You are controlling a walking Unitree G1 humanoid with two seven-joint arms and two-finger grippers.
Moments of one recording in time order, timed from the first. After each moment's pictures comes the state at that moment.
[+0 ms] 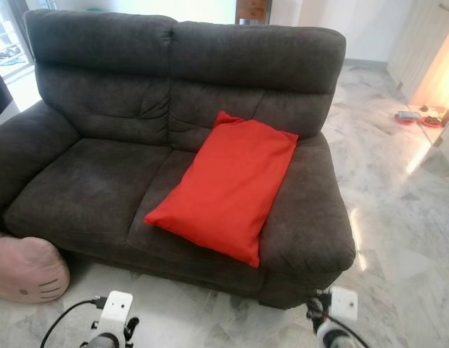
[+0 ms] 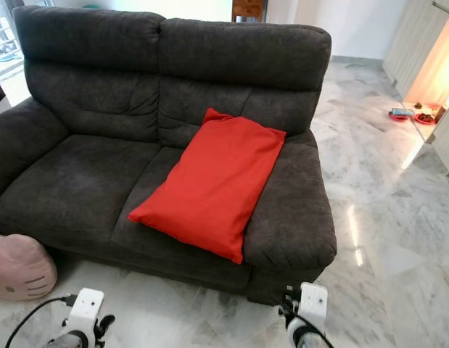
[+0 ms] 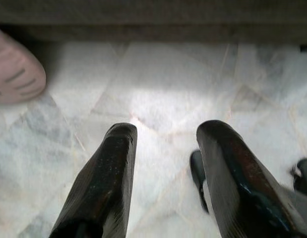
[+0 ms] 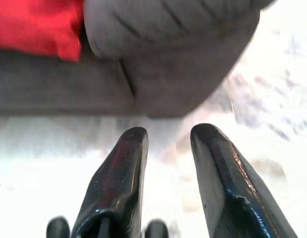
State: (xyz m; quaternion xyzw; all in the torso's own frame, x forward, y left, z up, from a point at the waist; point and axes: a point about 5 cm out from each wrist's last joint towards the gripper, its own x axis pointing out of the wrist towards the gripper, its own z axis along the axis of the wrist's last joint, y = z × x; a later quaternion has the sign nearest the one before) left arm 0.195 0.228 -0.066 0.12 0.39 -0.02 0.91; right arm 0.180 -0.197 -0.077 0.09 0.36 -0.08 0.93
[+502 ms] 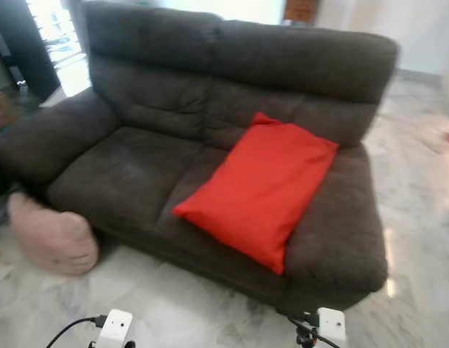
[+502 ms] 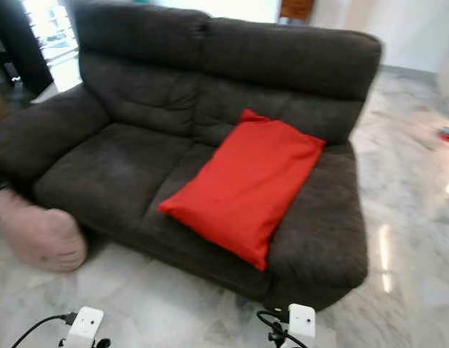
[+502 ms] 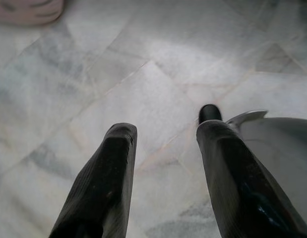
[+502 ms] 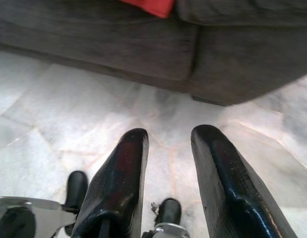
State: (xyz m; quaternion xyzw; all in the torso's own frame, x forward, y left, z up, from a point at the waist) left arm 0.173 0.229 -0.078 0.13 0.44 -0.02 0.89; right arm 0.167 -0.177 -0.088 0.09 0.40 -0.05 0.91
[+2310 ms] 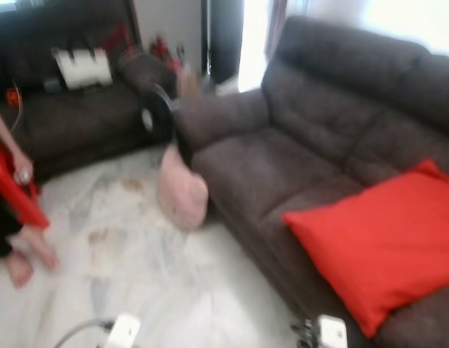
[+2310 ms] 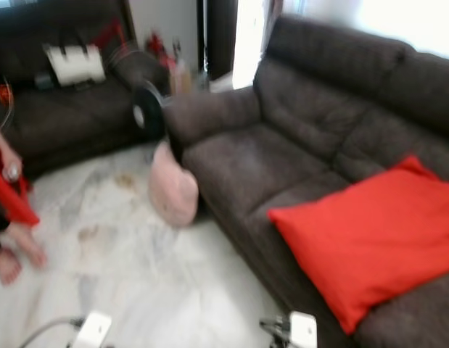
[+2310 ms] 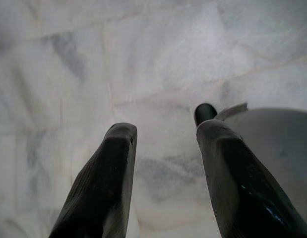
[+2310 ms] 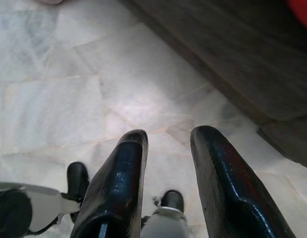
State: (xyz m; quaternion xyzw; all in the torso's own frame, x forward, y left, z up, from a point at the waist) left arm 0.170 0.217 -0.082 0.15 0.44 -0.05 0.88; right arm 0.152 -0.185 -0.094 0.11 0.43 -0.05 0.89
